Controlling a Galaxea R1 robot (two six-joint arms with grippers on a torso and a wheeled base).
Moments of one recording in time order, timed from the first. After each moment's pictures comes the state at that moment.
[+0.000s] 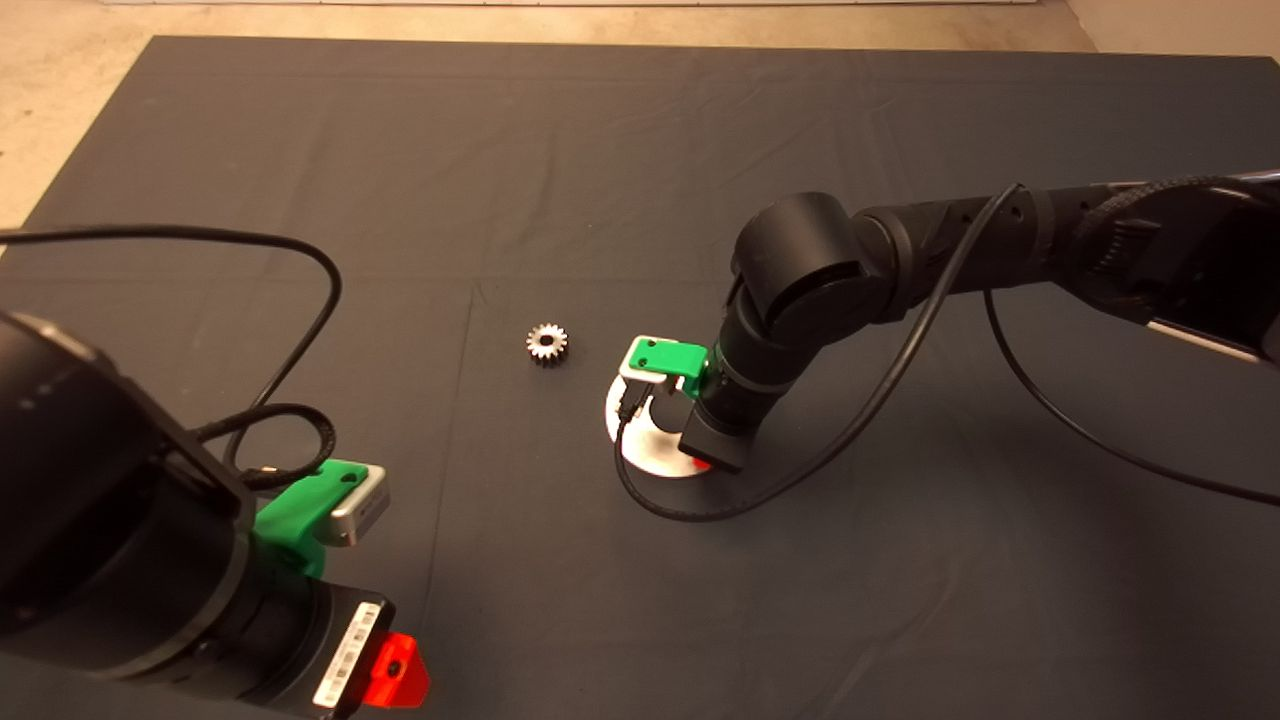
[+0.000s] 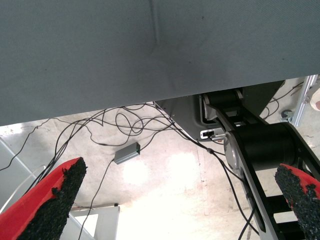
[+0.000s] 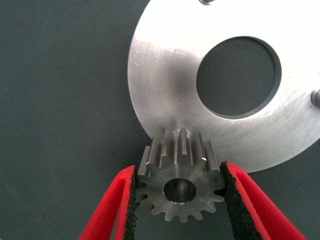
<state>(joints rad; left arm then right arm) -0.54 2.25 -0.34 -0.03 1.53 -1.75 0.32 2.84 -1.09 -0.30 -1.53 0.63</state>
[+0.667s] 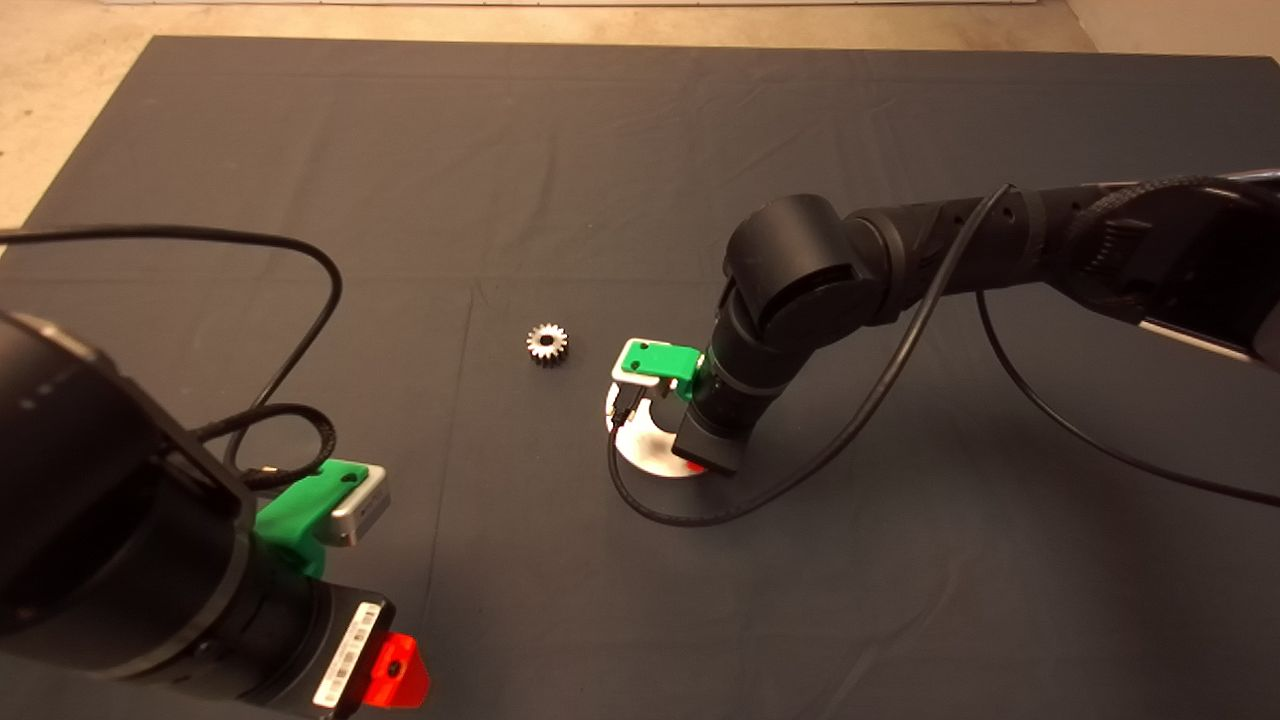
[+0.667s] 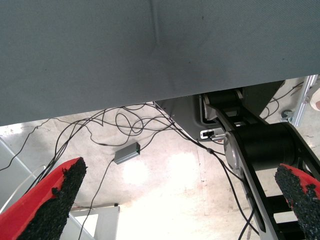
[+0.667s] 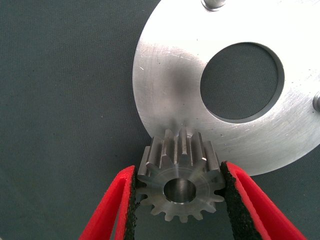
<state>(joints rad) -0.54 2.25 -0.34 -0.03 1.53 -1.75 0.32 2.85 -1.09 -0.30 -1.53 0.63</state>
